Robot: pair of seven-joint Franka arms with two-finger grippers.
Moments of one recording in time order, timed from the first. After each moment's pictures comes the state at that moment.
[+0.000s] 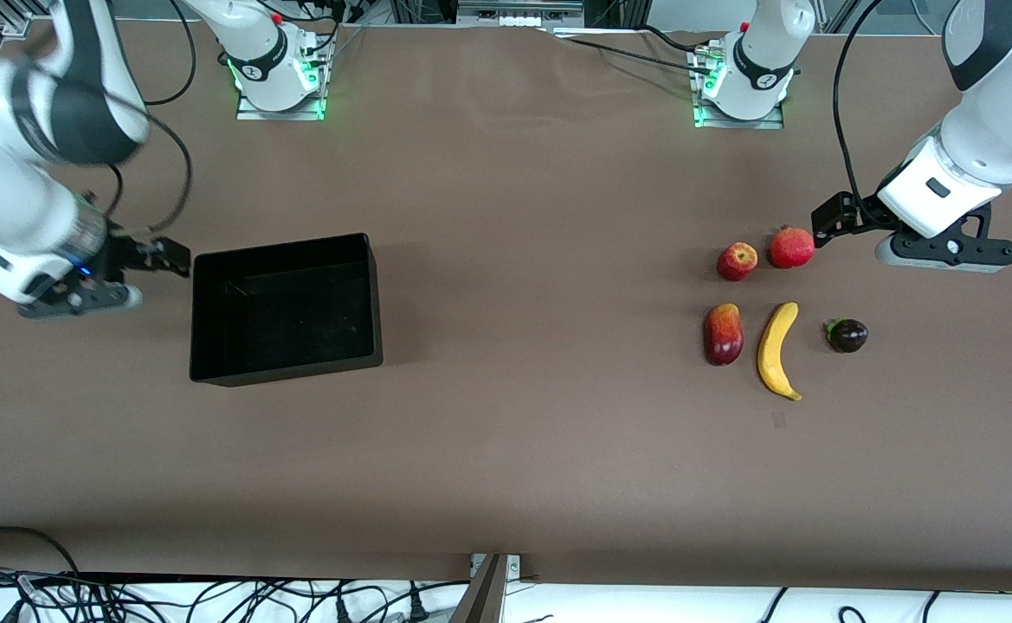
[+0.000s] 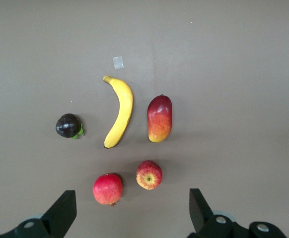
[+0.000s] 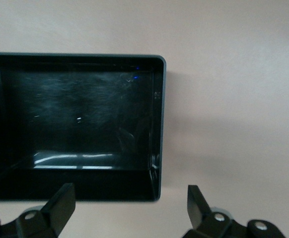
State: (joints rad) left arm -0.09 0.00 -0.03 -1.76 0.00 1.75 -0.06; right arm -0.01 0.17 0.05 -1.90 -0.07 2.00 -0.09
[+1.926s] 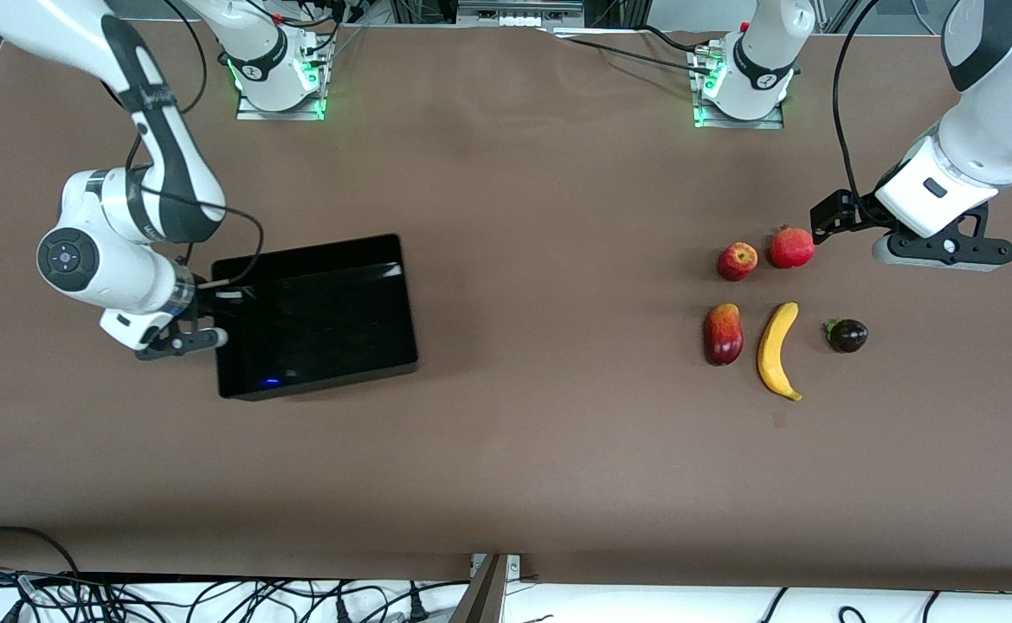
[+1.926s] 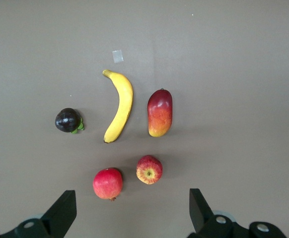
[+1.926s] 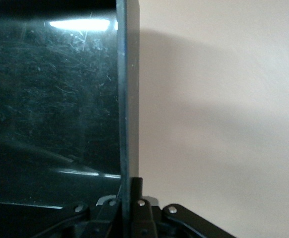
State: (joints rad) left arm -0.09 0.00 -0.03 -1.76 0.00 1.72 -0.06; right arm 0.00 0.36 0.14 -1.86 -0.01 2.10 -0.10
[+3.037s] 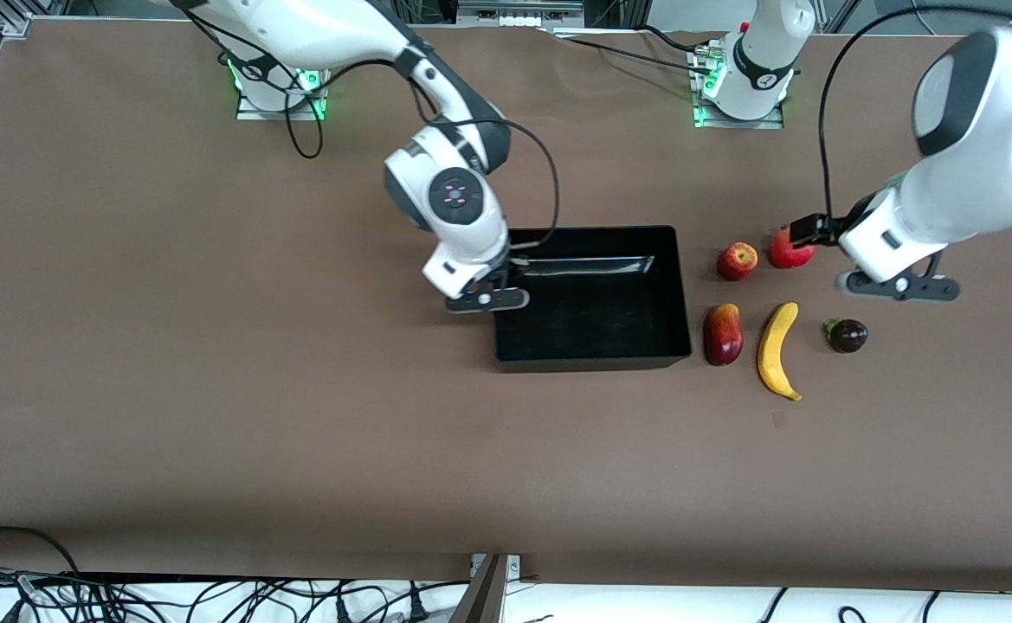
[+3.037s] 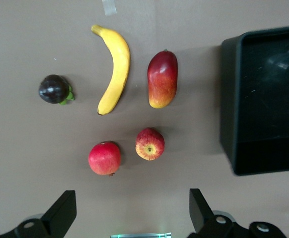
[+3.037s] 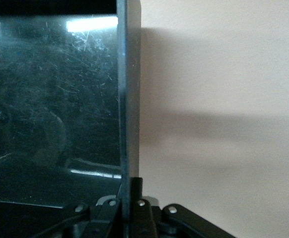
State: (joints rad) left arm -0.09 0.16 -0.03 -1.72 0.00 1.62 -0.06; right arm 0.66 0.72 0.15 -1.46 0.04 2.20 0.68
